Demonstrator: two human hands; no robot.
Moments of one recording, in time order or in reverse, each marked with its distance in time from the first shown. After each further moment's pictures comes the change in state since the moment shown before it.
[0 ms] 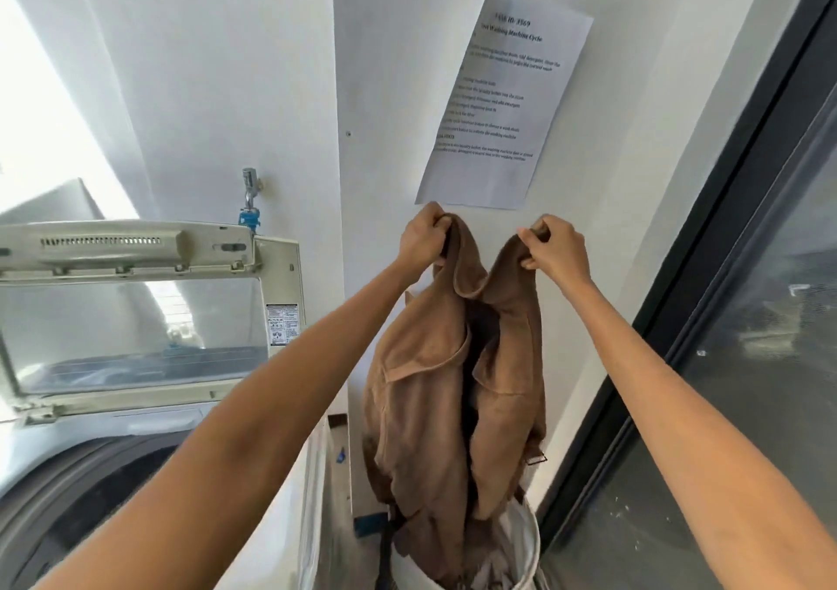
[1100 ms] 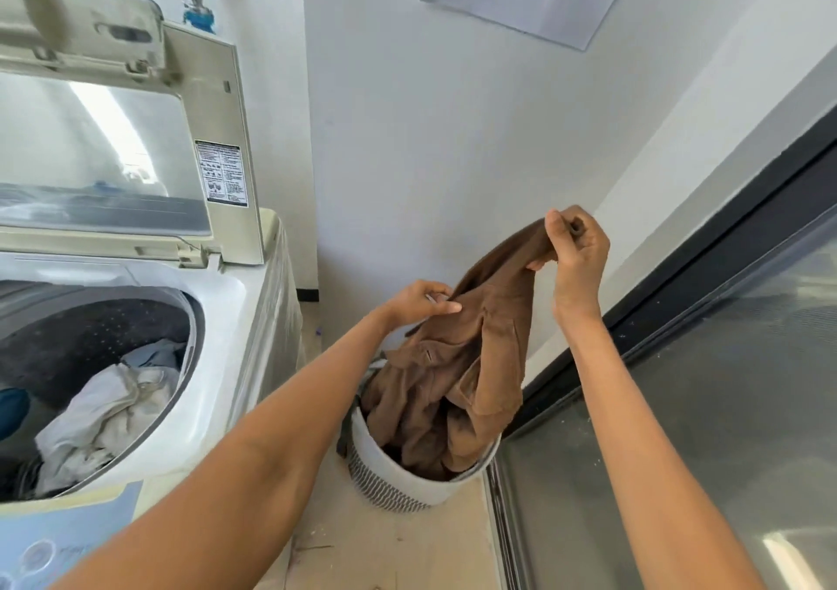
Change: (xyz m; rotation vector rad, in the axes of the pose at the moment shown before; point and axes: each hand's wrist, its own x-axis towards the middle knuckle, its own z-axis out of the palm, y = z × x) left_hand -0.090 -0.247 0.128 -0.011 -0.614 -0.306; right_hand -0.074 0.123 0.060 0.612 -0.044 -0.045
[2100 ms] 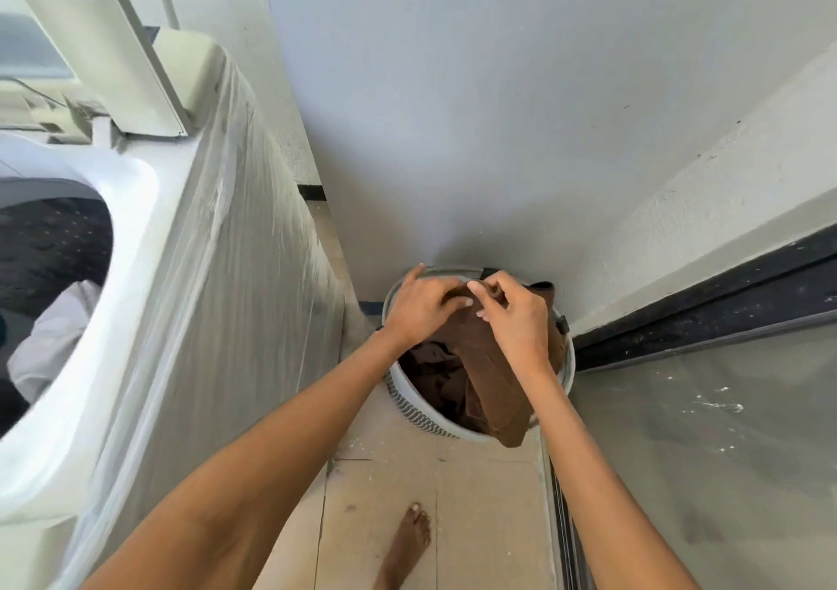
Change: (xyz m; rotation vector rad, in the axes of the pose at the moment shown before) left_hand 0.045 -0.203 0.085 0.547 0.269 0.025; right_hand -0.120 0.307 0.035 -0.618 -0.333 0.258
